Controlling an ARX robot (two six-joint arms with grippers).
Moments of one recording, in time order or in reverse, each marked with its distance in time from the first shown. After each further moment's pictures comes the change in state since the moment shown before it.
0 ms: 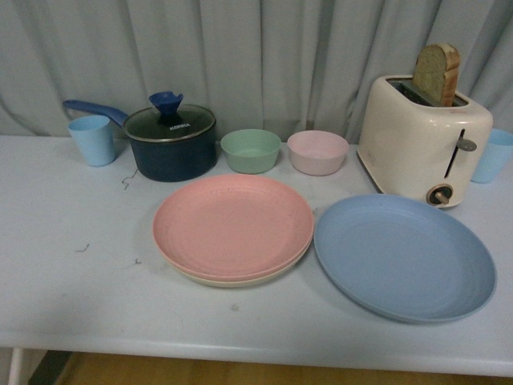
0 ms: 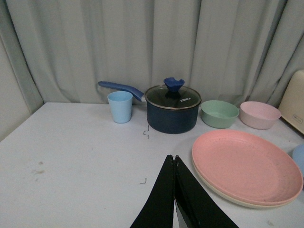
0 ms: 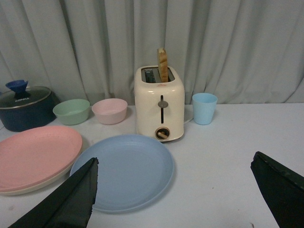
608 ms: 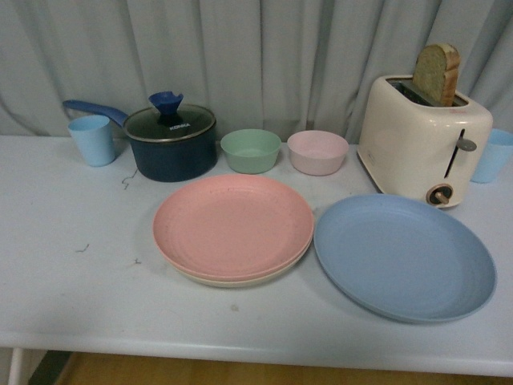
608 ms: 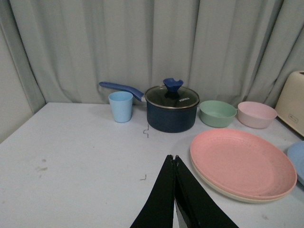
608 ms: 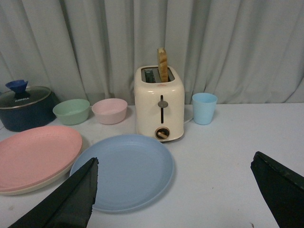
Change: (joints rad) left arm 0.000 -0.251 0.000 -0.245 0.000 0.000; right arm 0.000 0.000 0.000 0.000 0.000 0.000
